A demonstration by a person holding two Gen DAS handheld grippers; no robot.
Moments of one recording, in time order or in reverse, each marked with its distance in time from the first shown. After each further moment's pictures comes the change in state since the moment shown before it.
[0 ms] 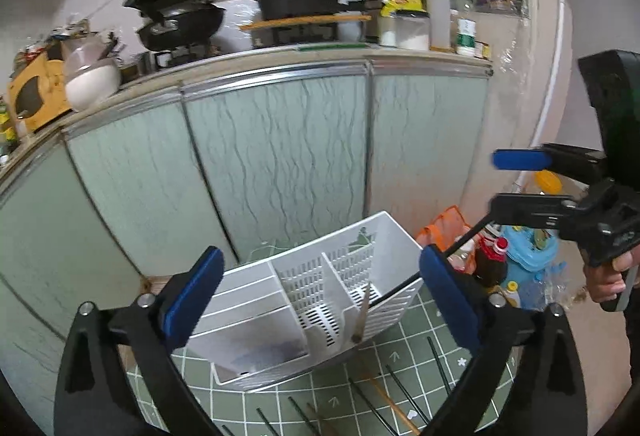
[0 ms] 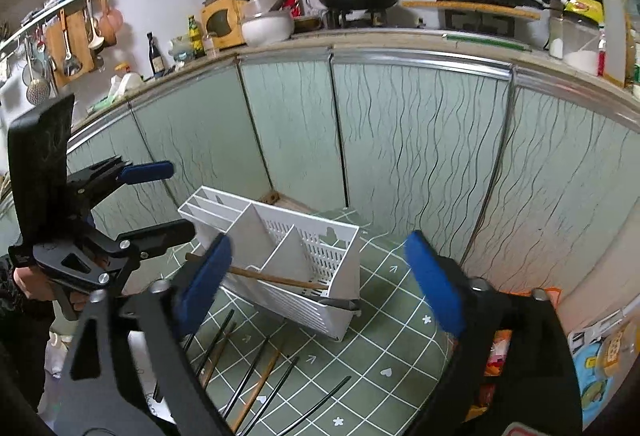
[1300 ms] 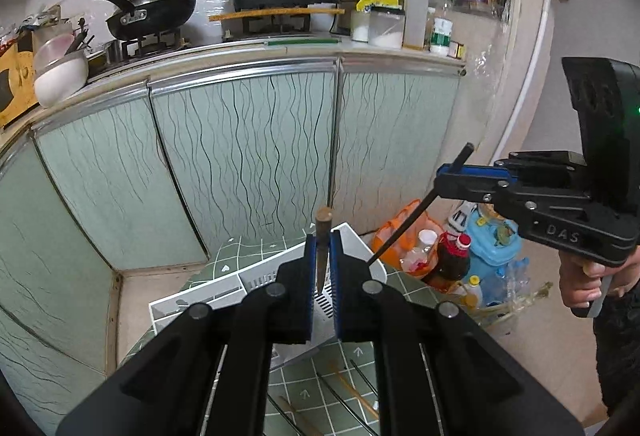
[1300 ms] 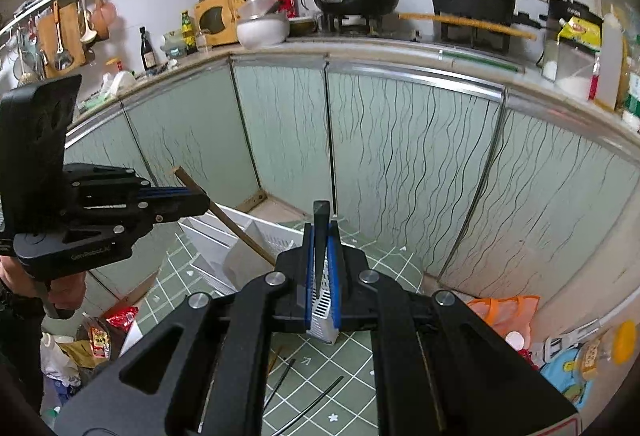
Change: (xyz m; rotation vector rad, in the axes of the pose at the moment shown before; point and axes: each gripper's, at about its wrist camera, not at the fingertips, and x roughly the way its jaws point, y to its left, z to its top) left arm 0.002 -0.003 0.029 -0.003 0.079 -0.158; right arm 0.004 0.014 0.026 -0.024 0.053 -0.049
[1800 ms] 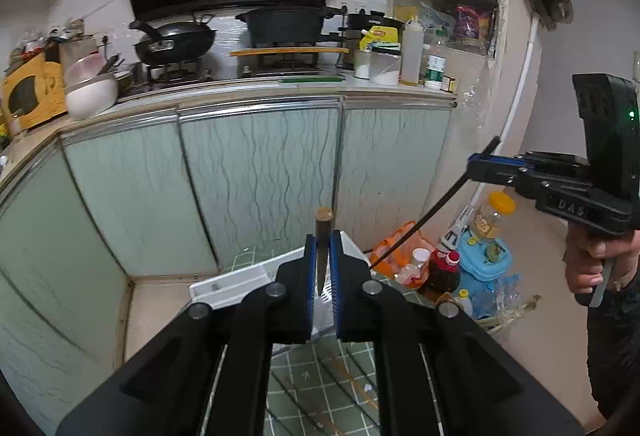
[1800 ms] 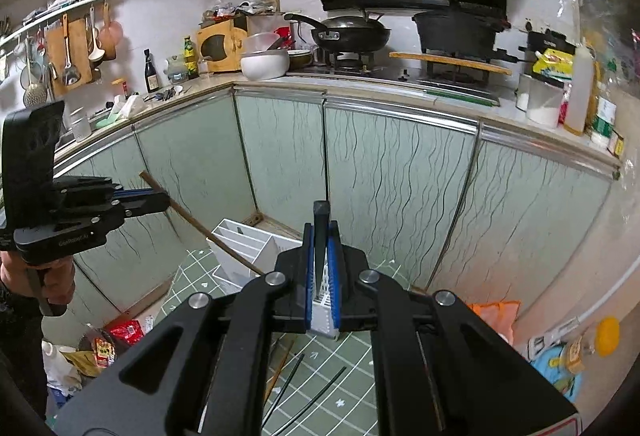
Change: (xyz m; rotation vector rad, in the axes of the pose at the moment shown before) left arm -0.094 0.000 -0.001 -0.023 -0.090 0.006; right arm -0.095 0.033 0.019 -0.013 -0.093 -0.039
